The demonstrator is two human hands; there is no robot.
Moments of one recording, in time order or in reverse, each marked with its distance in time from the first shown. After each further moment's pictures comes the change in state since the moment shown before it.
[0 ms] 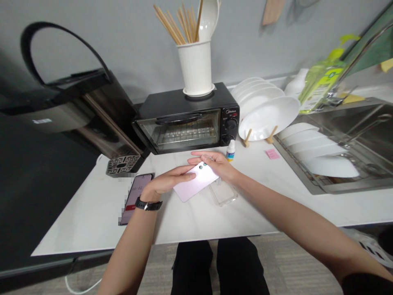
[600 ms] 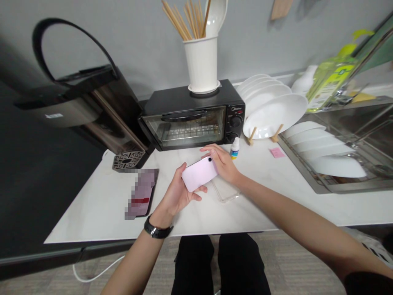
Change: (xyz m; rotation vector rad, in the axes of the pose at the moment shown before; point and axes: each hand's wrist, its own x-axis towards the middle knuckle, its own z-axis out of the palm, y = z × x) left_hand -0.024 -0.016 0.056 -0.659 0.173 -0.069; right_hand -0.006 0.000 0.002 -0.472 0.227 -0.276
